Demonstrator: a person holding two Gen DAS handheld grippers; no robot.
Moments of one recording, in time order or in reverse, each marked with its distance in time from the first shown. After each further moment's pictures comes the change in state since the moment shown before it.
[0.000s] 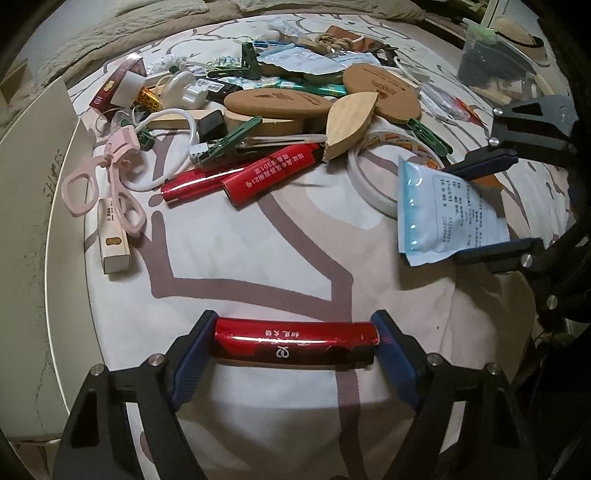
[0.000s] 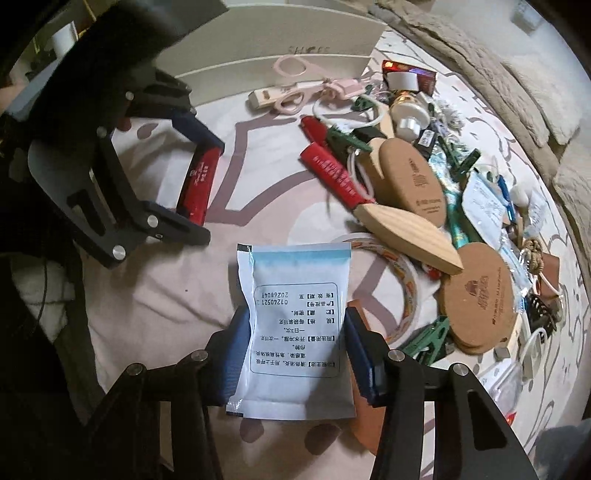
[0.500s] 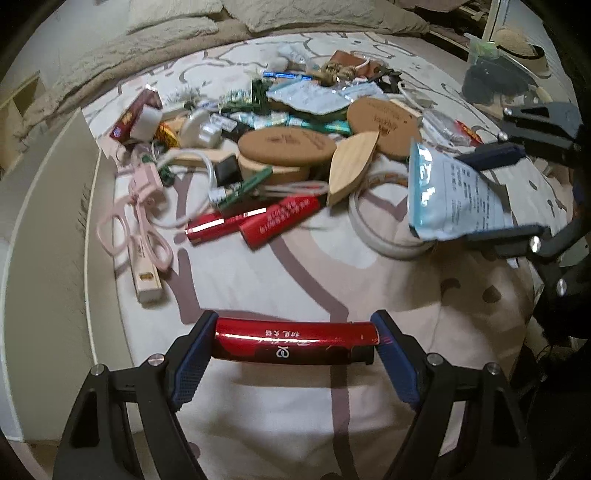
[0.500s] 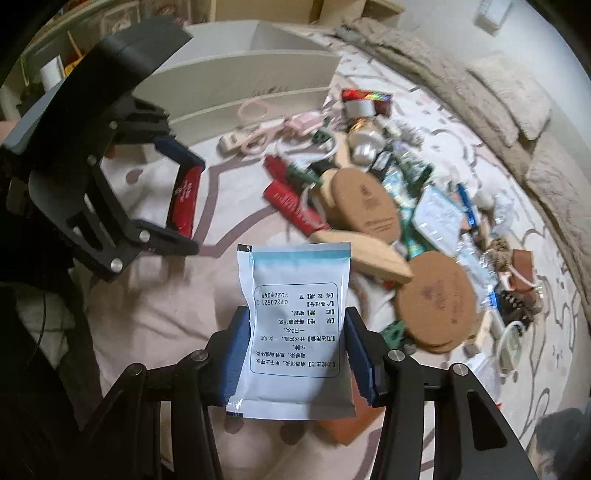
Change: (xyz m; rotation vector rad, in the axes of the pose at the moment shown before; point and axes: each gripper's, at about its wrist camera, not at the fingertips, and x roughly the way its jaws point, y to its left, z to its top) left arm -0.033 -0.005 0.015 0.007 -0.075 0.062; right arm -0.024 -0.034 0.010 0.090 -0.117 -0.059
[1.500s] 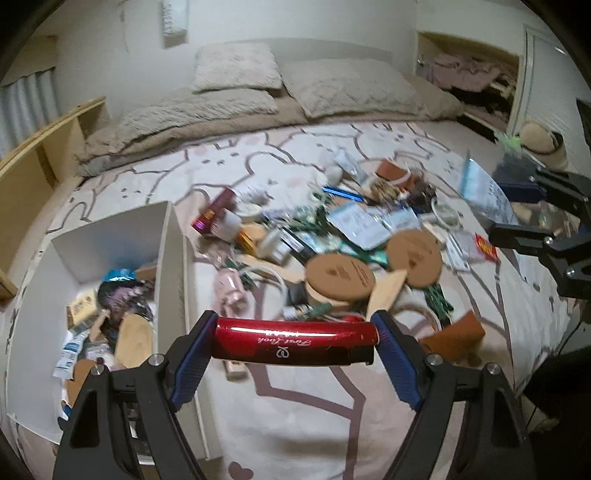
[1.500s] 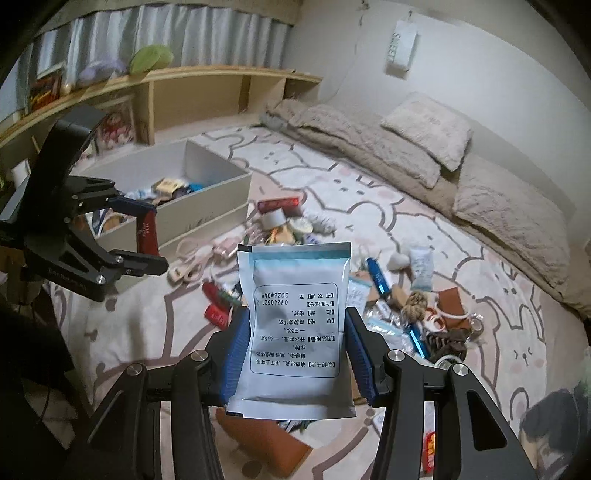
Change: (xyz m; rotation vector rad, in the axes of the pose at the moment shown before) left arm -0.094 0.036 0.045 -0.151 -0.291 0.125; right arm -0.086 -0.059 0.028 0.193 -0.319 -0.132
